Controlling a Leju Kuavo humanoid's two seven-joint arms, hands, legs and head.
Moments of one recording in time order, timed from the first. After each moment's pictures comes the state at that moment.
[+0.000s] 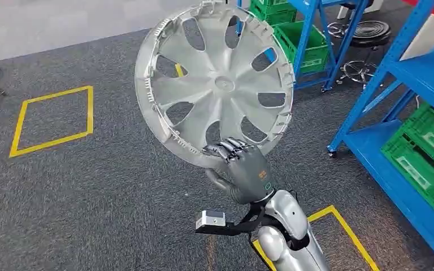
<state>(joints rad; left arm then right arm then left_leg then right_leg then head) -0.11 -0.24 1.21 -0.20 -0.97 0.55 -0.18 -0.09 0.09 0.50 -1.61 1.21 -0.09 -0.39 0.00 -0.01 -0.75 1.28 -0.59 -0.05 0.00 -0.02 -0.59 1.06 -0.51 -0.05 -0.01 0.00</state>
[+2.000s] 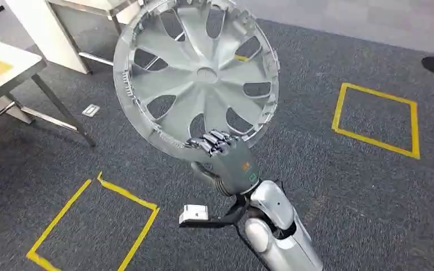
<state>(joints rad) -0.10 -0.24 1.16 -0.19 -1.07 0.58 -0.16 -0.17 0.11 0.57 -1.55 1.25 -0.12 -0.35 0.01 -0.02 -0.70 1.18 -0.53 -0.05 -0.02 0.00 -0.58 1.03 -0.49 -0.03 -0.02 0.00</state>
